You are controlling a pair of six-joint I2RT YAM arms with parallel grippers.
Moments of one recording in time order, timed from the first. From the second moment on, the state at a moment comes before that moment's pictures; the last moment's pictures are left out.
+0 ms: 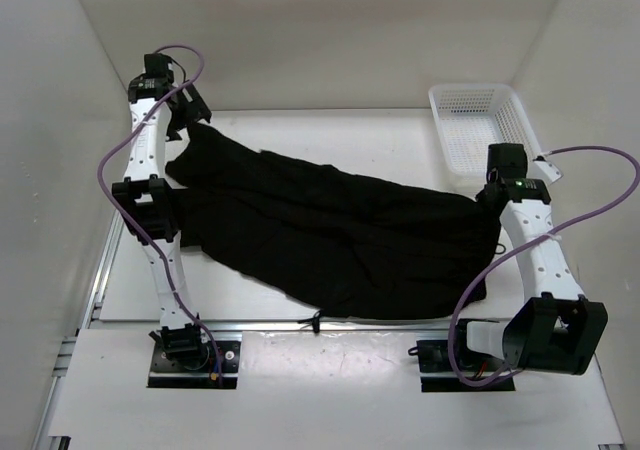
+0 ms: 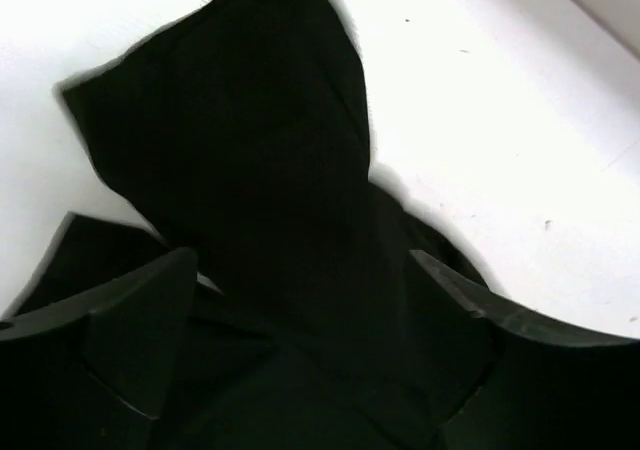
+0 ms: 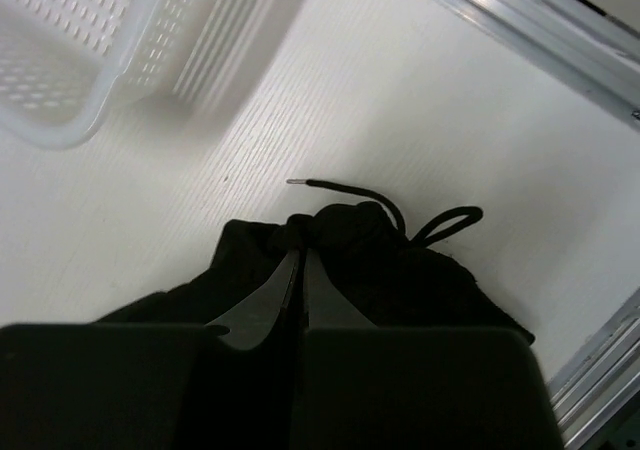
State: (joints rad) left arm 0.10 2.28 2.44 -1.08 -0.01 -0.43; right arm -0.02 1.25 1.10 -0.82 0.46 0.82
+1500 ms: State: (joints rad) left arm 0.14 2.17 2.05 -1.06 -0.14 -0.44; right arm 0.01 1.16 1.08 -0.80 0.14 0.60
